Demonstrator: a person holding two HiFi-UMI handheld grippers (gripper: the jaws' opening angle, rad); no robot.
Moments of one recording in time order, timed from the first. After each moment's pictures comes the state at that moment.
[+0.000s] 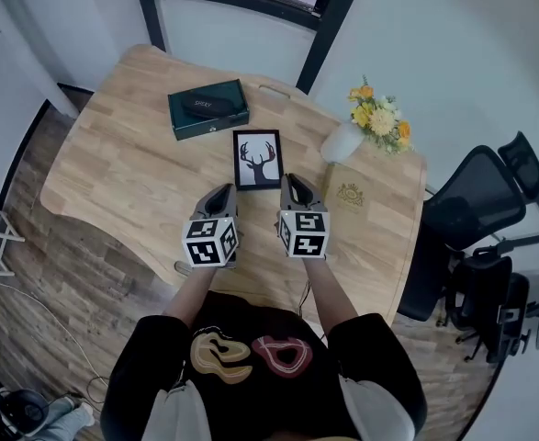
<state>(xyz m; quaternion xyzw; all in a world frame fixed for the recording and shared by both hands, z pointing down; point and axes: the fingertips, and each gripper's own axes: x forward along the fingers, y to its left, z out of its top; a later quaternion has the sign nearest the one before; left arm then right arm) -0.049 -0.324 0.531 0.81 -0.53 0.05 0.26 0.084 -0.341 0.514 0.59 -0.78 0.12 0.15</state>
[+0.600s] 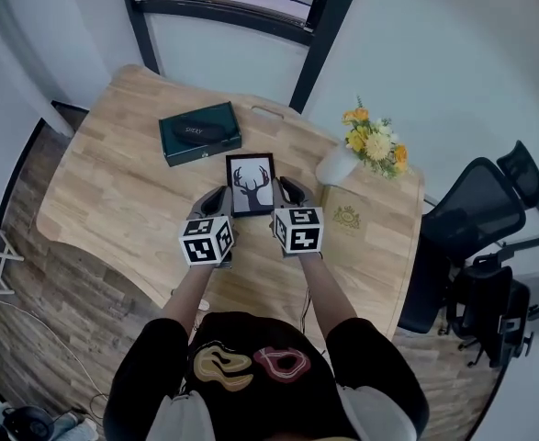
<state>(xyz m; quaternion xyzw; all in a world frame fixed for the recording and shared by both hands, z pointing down) -0.045 -0.397 0.539 0.81 -0.53 0.06 0.26 0.083 -0.412 0.528 0.56 -0.80 0.15 0.16</state>
